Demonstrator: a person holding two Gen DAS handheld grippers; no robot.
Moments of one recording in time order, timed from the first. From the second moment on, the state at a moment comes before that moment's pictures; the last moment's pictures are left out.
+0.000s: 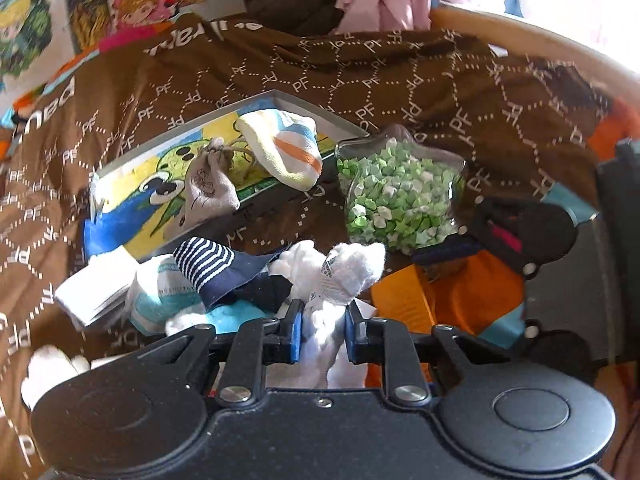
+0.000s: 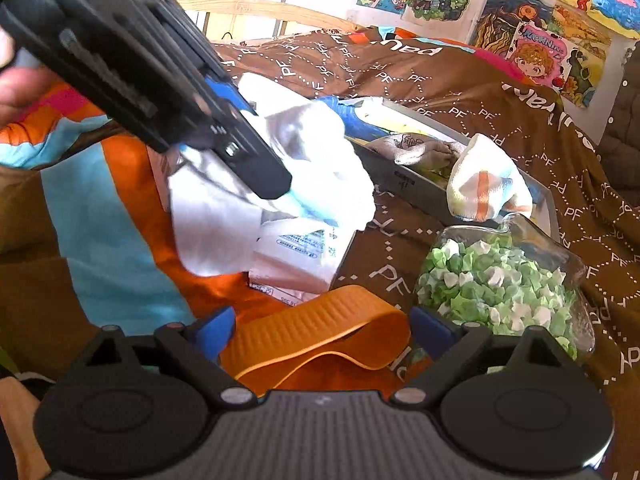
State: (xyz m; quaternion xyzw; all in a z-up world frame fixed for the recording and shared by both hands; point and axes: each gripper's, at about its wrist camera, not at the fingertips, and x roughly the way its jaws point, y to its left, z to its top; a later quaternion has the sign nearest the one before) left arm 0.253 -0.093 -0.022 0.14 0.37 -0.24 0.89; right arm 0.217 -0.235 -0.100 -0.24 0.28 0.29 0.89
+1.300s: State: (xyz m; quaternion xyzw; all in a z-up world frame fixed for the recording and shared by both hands) left arm 0.208 -0.062 0.054 -0.06 0.33 -0.21 0.92; right arm 0.202 -0.240 -0.079 -0.23 0.23 0.23 0.92
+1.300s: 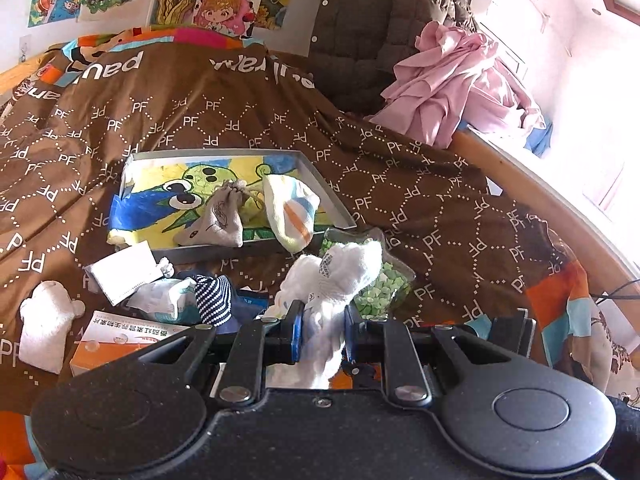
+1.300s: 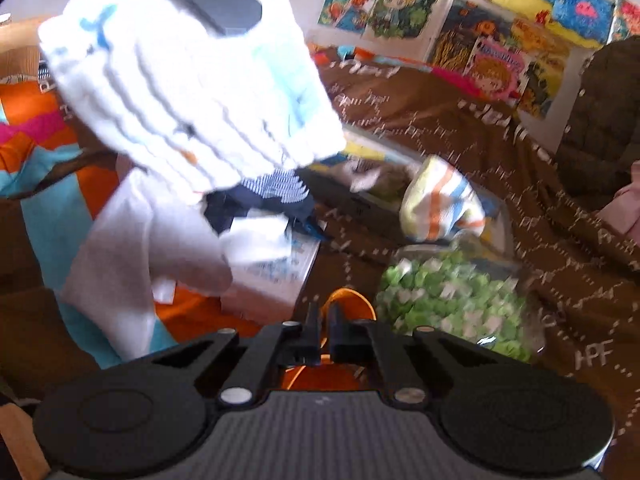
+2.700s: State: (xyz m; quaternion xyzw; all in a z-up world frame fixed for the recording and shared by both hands) left arm 0.429 -0.057 0.035 -0.13 0.23 -0.13 0.96; right arm 0.381 -0.285 -0.024 0.10 0.09 0.19 0.97
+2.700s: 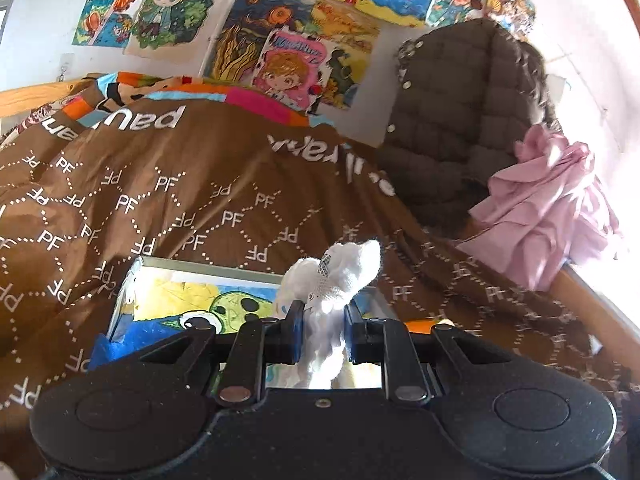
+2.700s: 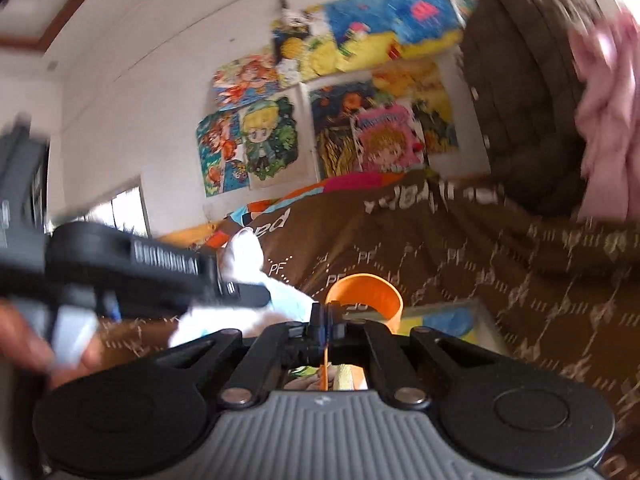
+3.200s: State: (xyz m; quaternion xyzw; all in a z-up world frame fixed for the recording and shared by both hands) left arm 0.467 -0.064 -0.040 -0.15 0.30 -0.13 0.93; right arm 0.427 -0.320 -0.039 0.18 0.20 0.17 0.95
